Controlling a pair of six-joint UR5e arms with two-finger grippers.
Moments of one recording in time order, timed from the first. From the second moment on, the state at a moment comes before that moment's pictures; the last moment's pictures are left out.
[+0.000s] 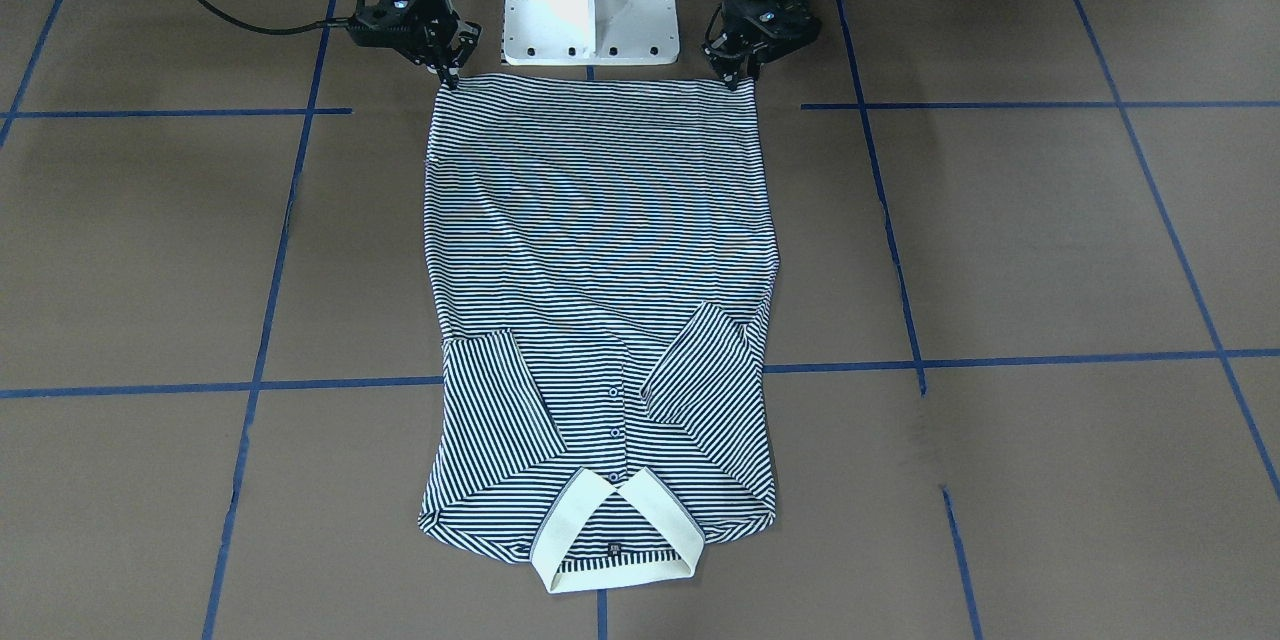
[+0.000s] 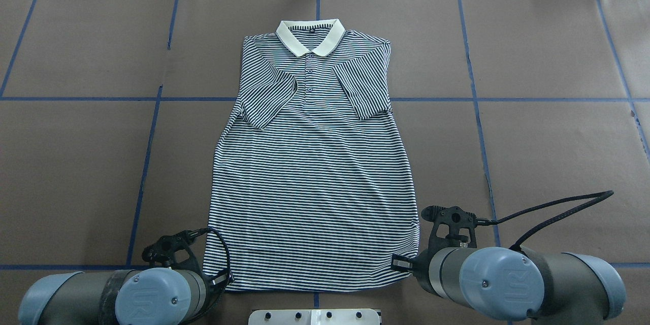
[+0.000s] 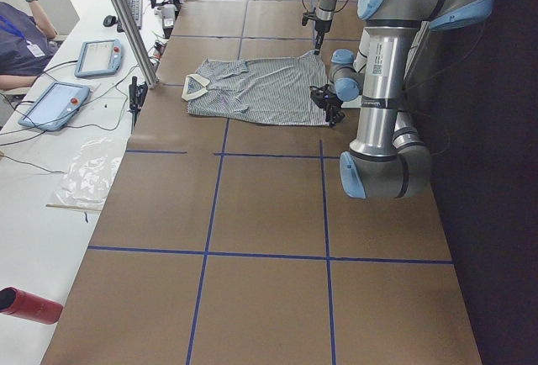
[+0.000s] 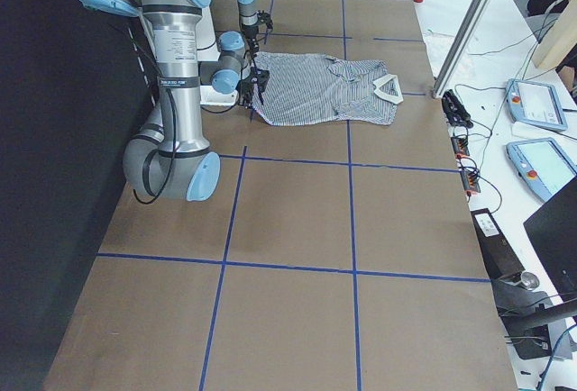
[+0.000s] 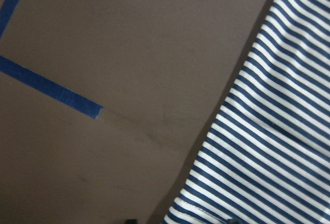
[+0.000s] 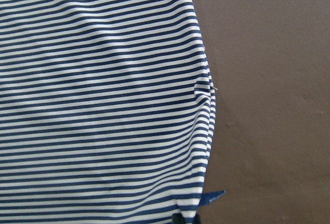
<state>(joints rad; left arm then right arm) -0.08 -1.80 -2.06 -1.58 -1.60 -1.97 0.13 -1.43 2.16 -1.43 1.57 1.68</state>
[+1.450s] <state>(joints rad) -0.03 -1.66 -2.40 -1.55 -1.65 -1.90 0.11 -1.58 2.38 -1.43 1.74 1.66</state>
